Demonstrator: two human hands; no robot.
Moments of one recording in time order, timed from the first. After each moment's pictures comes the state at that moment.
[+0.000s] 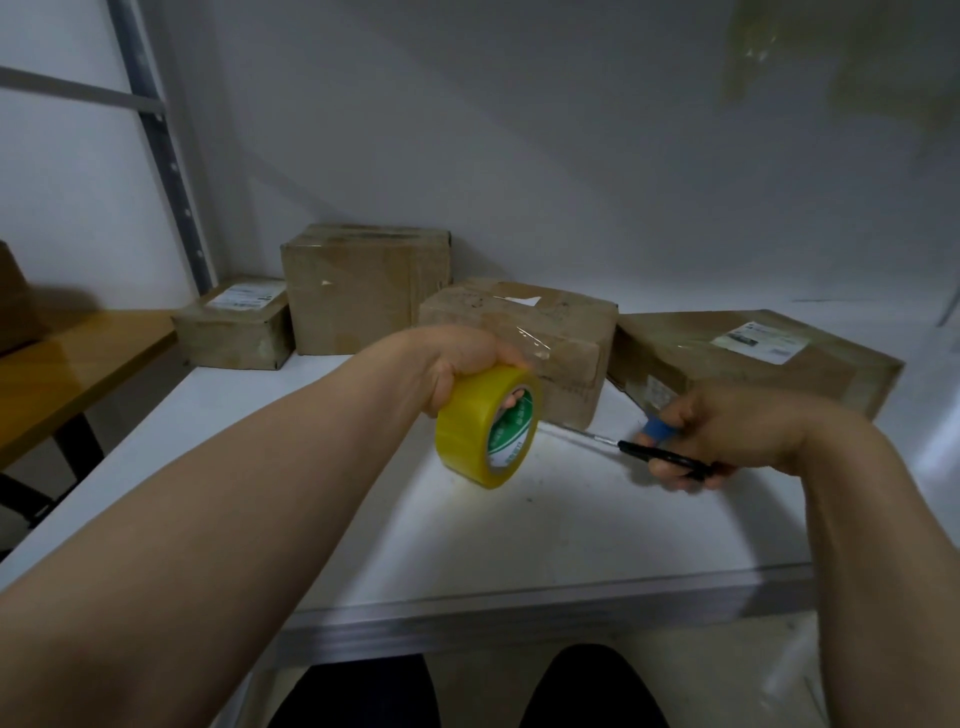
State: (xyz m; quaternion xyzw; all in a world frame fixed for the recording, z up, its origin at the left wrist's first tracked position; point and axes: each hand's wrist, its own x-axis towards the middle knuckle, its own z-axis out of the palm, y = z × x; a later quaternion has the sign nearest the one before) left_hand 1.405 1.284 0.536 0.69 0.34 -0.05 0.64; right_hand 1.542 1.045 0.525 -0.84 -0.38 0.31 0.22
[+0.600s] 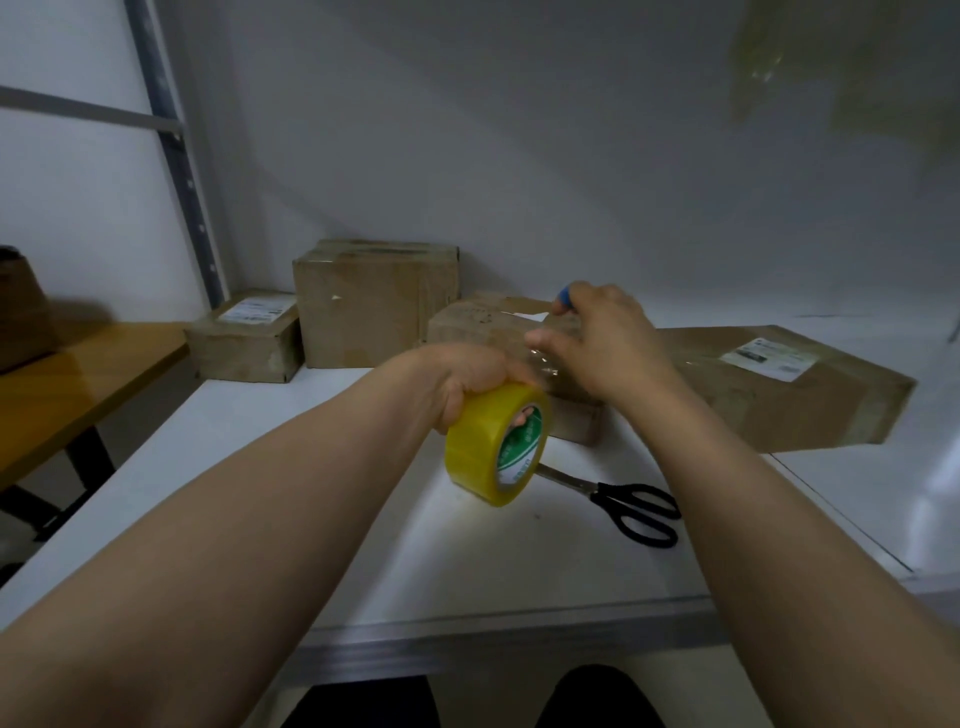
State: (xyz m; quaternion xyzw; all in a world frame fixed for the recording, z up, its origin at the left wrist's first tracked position) left_hand 1.405 1.284 0.533 0.70 0.31 -0.04 0.65; right_hand 1.506 1.159 0.547 -0.85 -0.43 -0.14 0.28
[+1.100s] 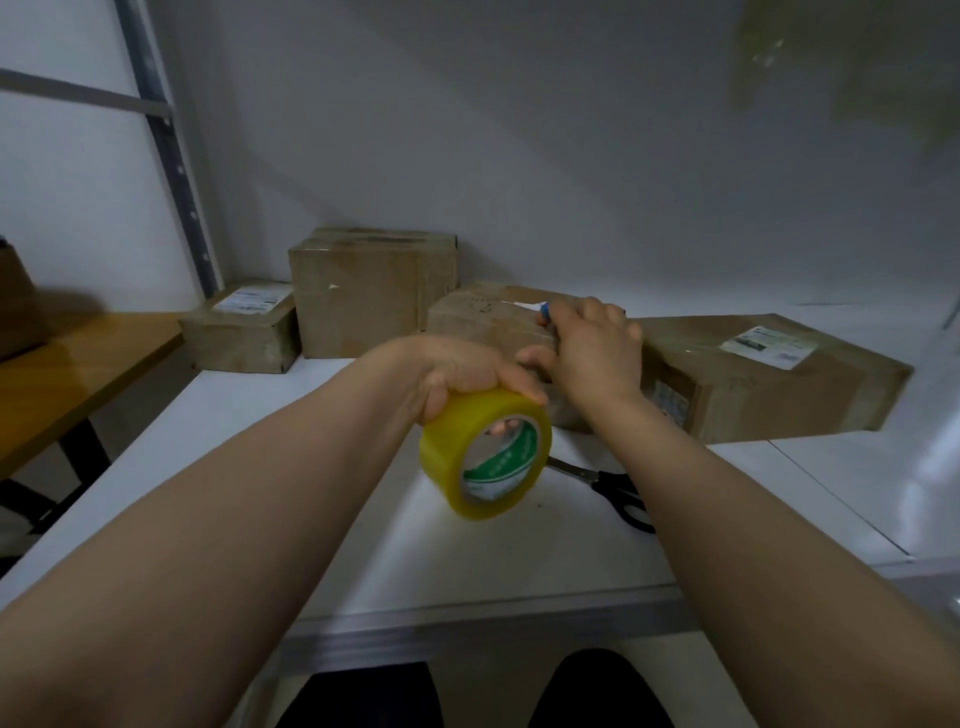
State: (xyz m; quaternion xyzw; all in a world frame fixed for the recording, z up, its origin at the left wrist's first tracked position) left_hand 1.386 1.284 0.542 0.75 0.25 -0.11 0.60; right_hand 1.518 1.182 0.508 -0.88 -0.39 -0.21 0.19
